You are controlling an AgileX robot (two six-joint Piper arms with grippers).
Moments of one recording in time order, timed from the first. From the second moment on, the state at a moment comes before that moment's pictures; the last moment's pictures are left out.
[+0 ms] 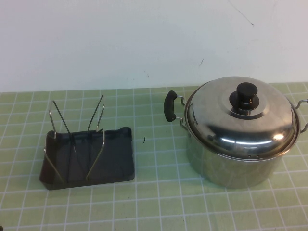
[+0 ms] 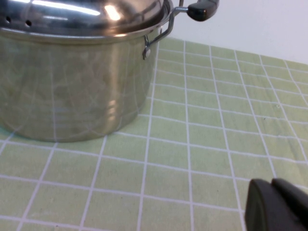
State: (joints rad) right arm 0.07 -0.01 0.03 -0.08 0.40 -0.10; left arm -0.02 0.31 -0.33 -0.25 0.26 0.14
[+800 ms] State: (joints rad) right arm 0.07 -0.01 0.03 -0.08 0.40 -0.10; left arm -0.05 0.10 0.02 0.00 0.32 -0.32
